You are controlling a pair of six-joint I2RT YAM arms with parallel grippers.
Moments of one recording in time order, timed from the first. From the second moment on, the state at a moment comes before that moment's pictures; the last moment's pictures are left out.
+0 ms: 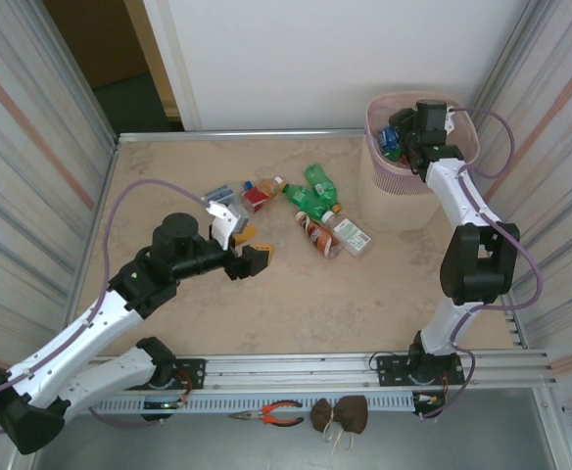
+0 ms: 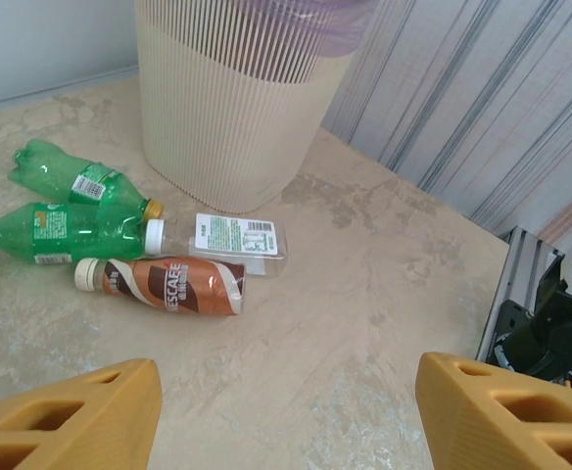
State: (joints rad) left arm -0.72 0.86 0.83 -0.30 0.32 -0.16; right arm 0.05 1.78 1.55 -0.29 0.08 1.04
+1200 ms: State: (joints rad) left arm -0.70 0.95 0.89 -0.41 0.18 -0.18; right arm -0.02 1.77 1.75 -0.38 -0.34 0.96
